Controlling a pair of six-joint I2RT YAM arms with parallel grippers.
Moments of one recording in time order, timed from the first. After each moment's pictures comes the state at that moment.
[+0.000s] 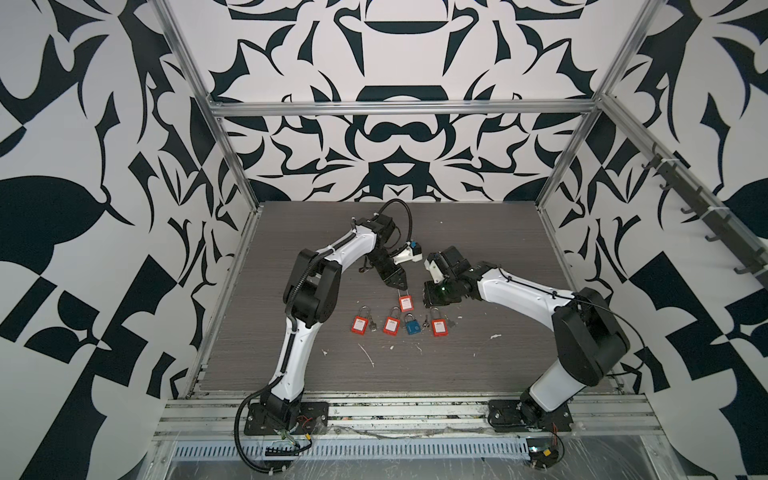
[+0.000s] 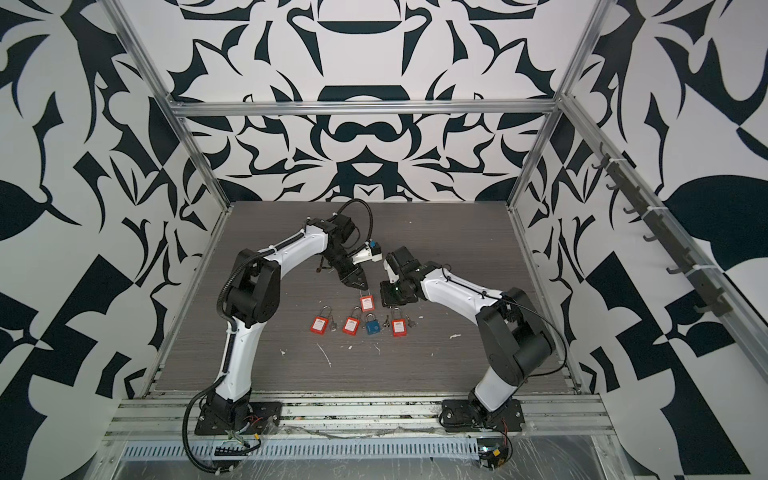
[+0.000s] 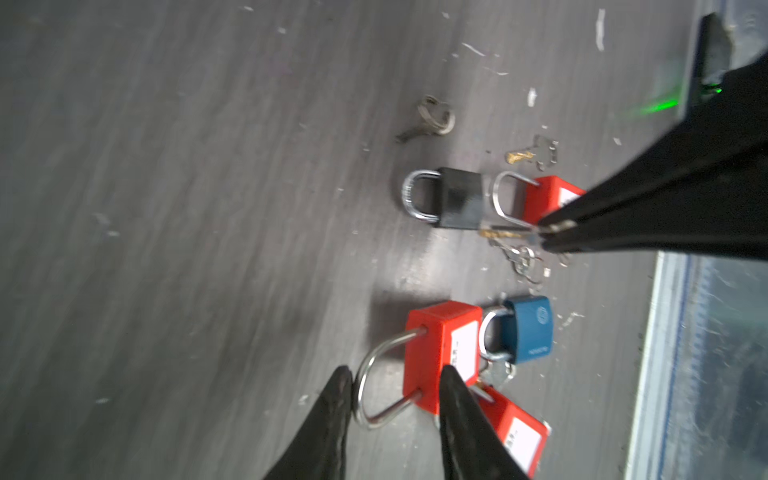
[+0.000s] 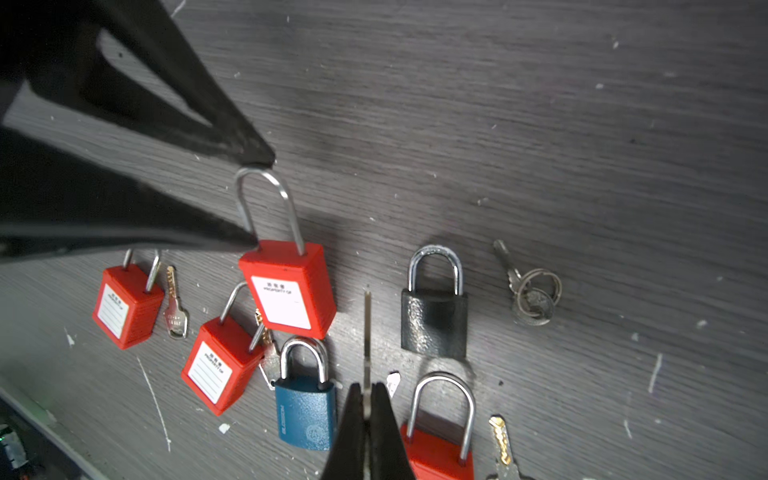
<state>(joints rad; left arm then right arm) -0.53 2.24 1.84 -1.04 0.60 0.63 0.59 1.64 1.05 -0.51 -0.21 0.45</state>
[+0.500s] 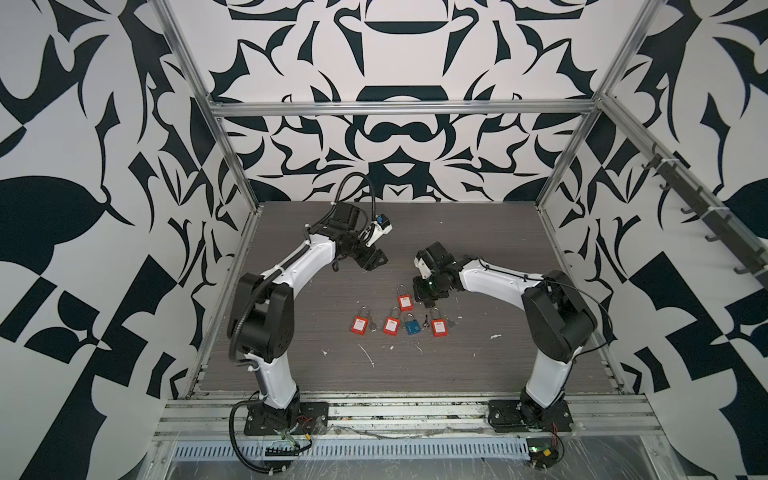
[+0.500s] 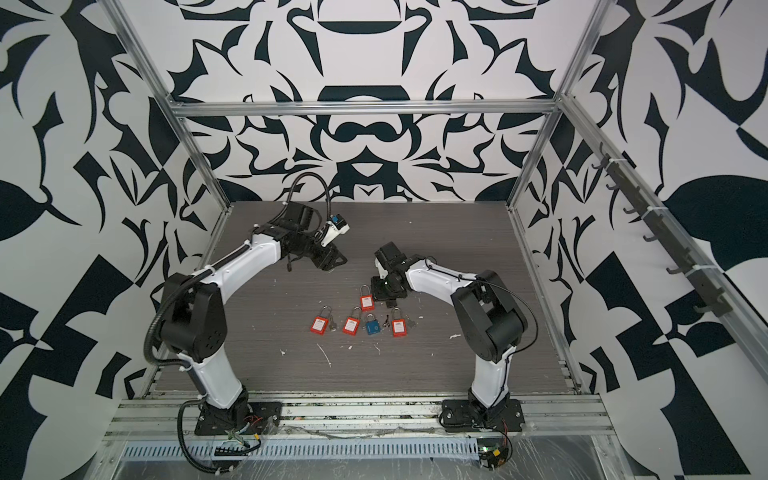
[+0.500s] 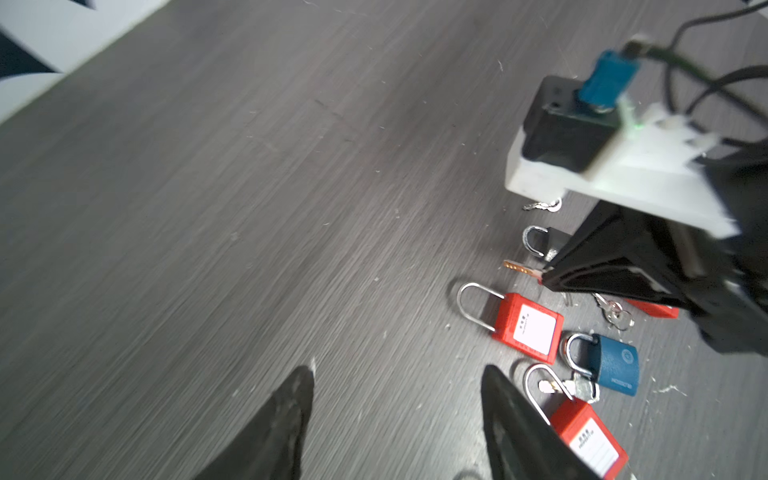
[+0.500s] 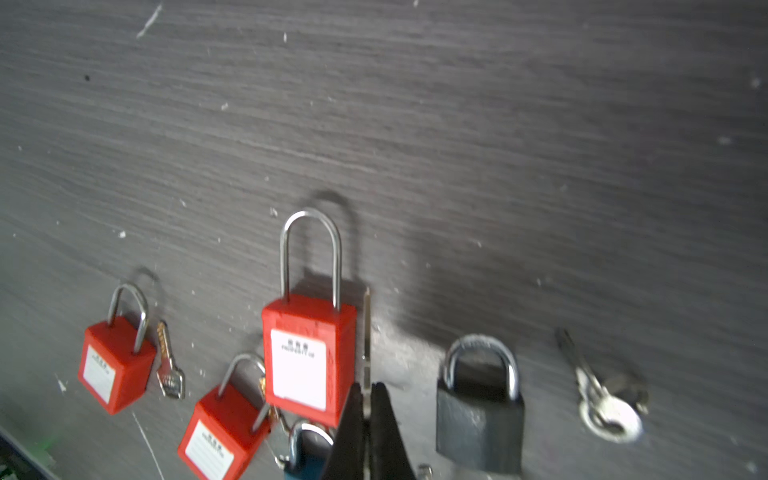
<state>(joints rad) -0.39 1.75 1.37 -0.55 0.46 0.42 0.60 1.85 1.20 -0.51 -0.22 0.47</state>
